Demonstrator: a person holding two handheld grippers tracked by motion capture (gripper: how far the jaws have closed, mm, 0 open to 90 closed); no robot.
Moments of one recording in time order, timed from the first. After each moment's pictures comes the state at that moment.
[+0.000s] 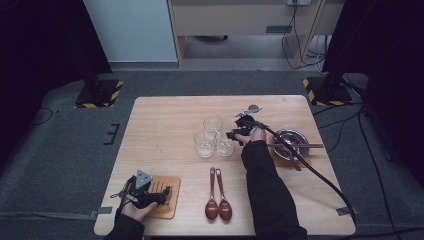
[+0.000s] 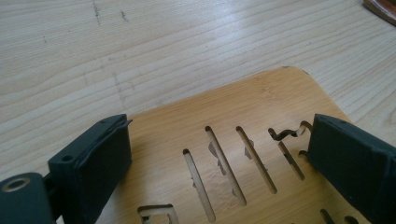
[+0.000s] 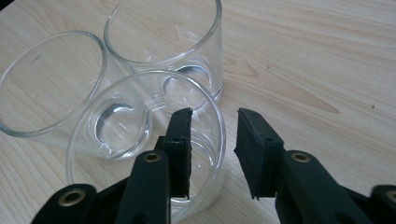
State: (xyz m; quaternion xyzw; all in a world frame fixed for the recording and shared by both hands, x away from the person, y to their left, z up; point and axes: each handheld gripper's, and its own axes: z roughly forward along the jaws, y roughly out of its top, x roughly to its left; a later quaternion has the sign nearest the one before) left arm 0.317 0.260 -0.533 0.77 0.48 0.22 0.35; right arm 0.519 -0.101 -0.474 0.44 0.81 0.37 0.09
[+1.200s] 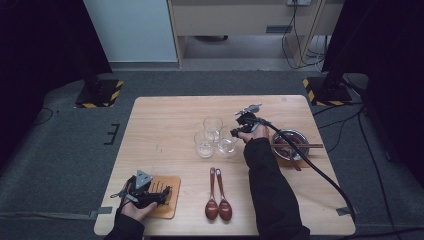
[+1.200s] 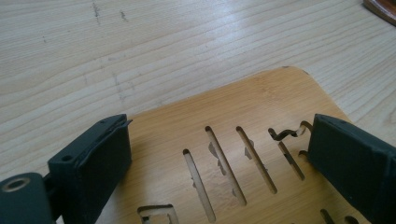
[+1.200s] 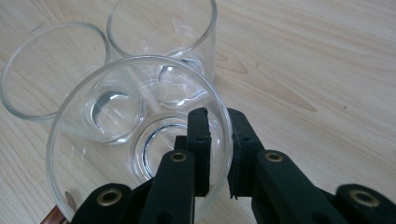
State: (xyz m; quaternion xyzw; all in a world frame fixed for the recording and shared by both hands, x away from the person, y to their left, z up) left arm 0.317 0.261 -0.533 0.77 0.48 0.22 0.35; right arm 0.519 -0.106 -0.456 0.42 0.84 0.34 0.10
